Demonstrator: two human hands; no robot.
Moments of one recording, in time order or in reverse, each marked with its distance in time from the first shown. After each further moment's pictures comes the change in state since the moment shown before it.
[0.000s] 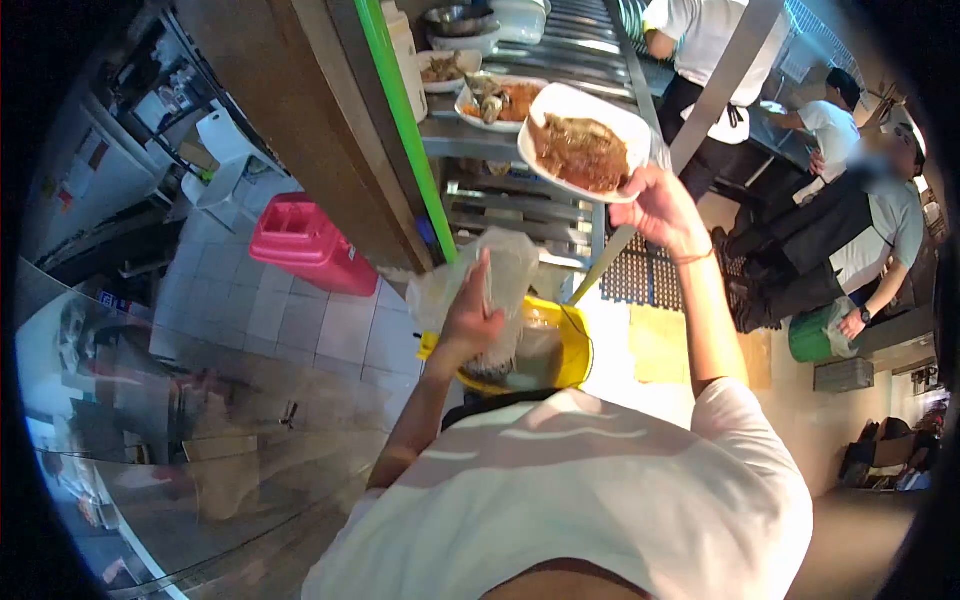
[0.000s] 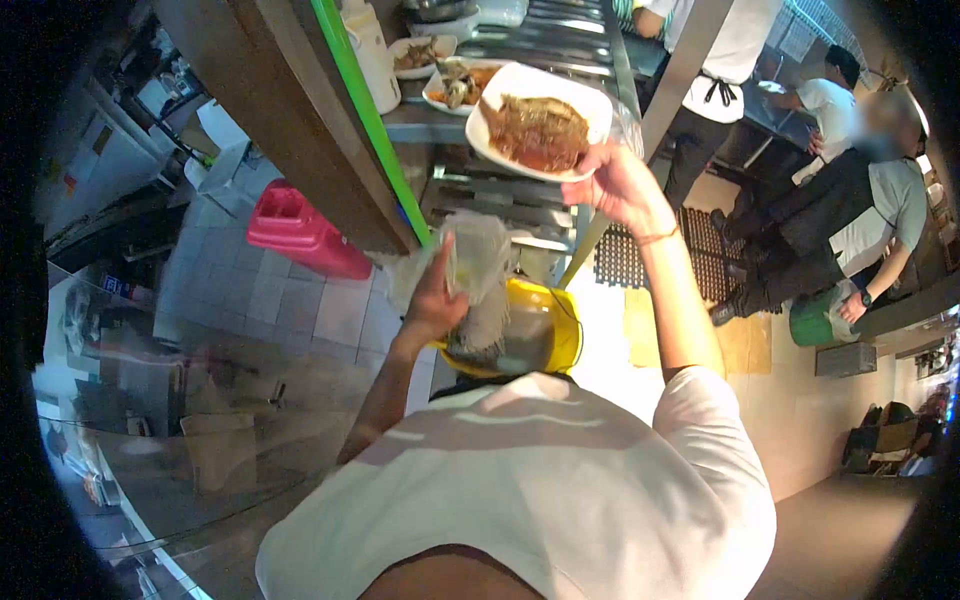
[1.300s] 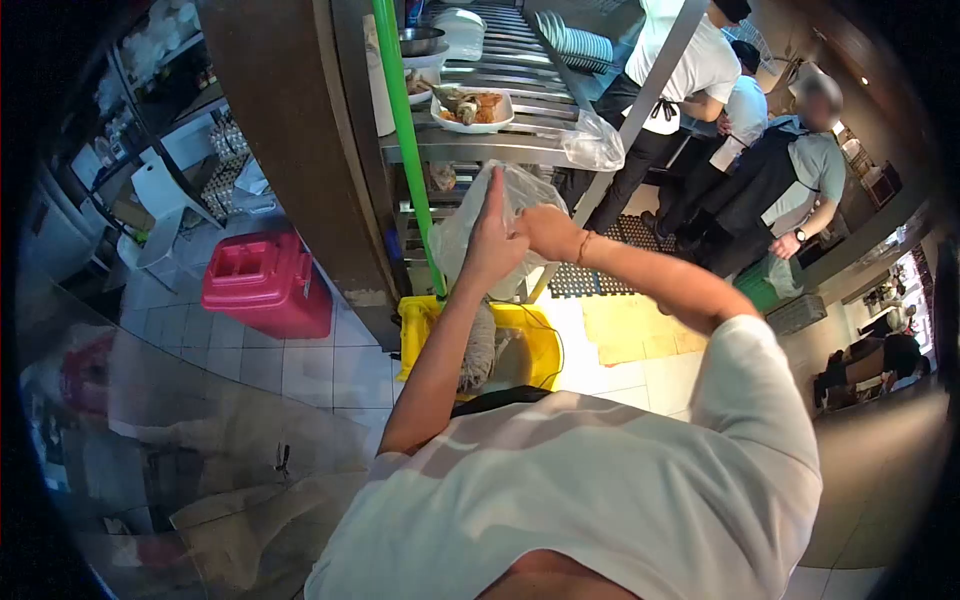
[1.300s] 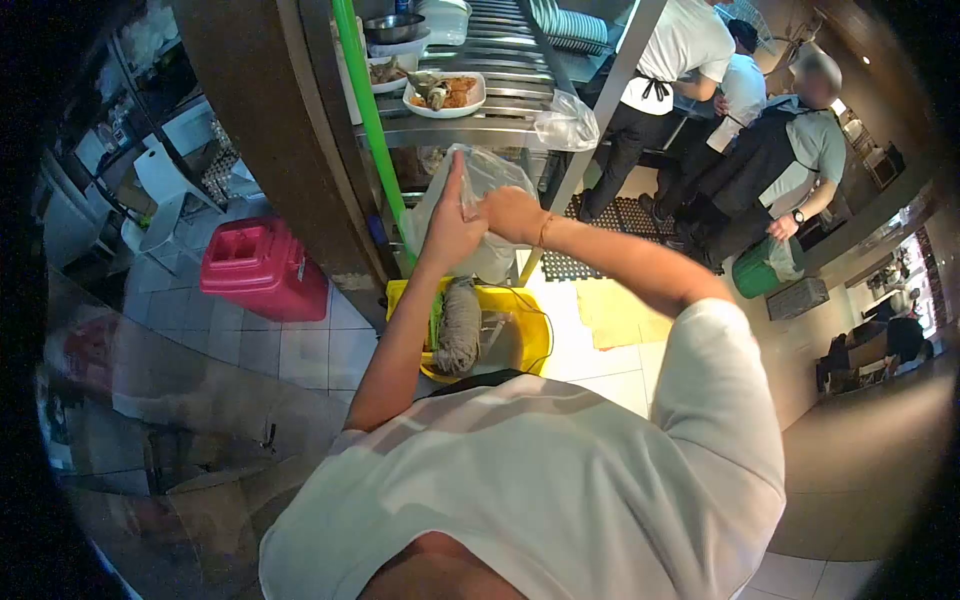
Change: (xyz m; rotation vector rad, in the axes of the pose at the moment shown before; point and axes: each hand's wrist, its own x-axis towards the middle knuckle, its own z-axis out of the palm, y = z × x) left_hand 0.081 0.041 -0.014 -0.372 0.030 0.105; right_hand 0.031 0.124 0.045 -2.209 -0.096 -0.480
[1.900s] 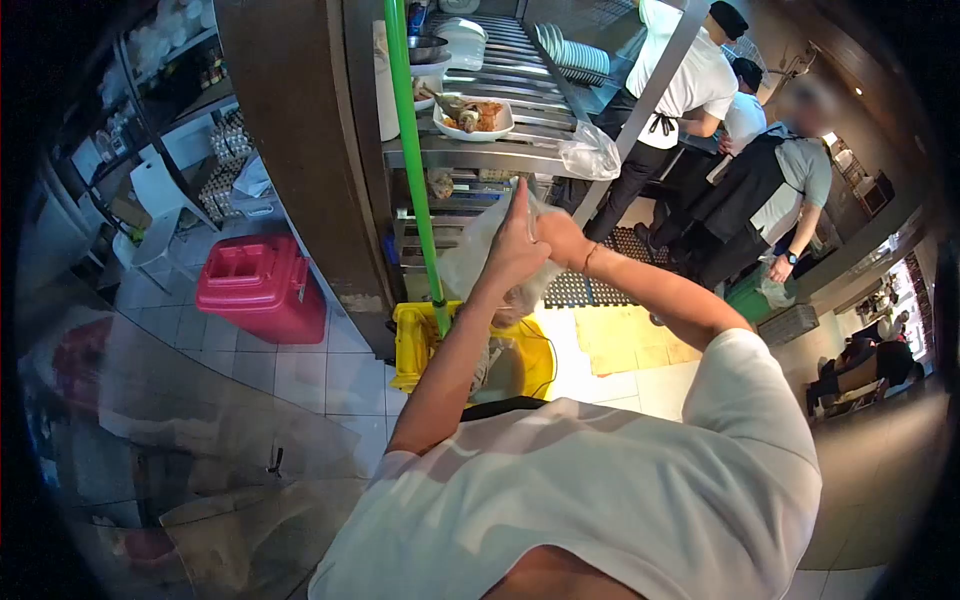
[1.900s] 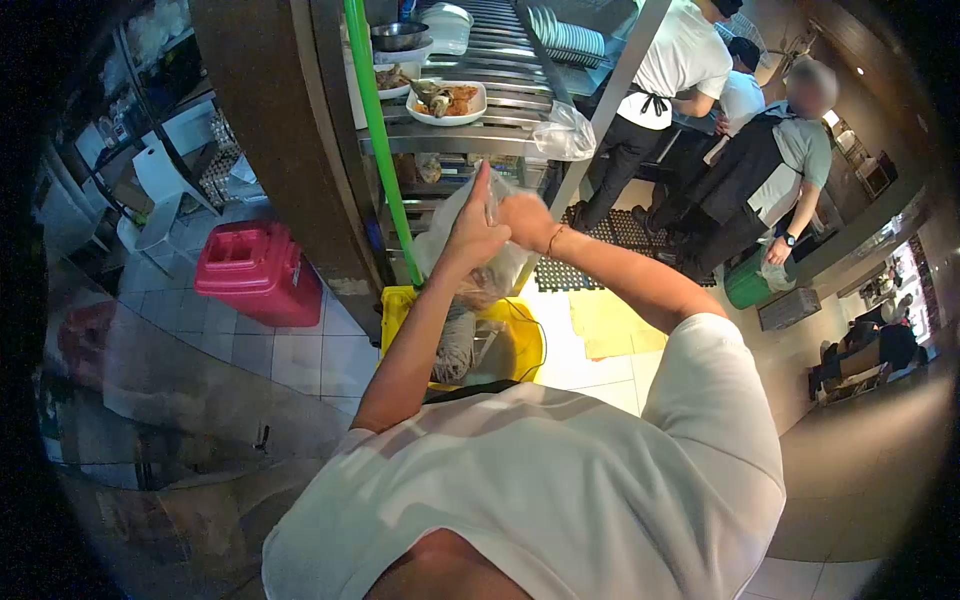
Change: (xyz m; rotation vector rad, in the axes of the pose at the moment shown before) left_hand -0.001 0.020 0.022 0.005 -0.076 -0.101; right_hand -0.018 0.025 0.011 -0.196 -0.046 0.065
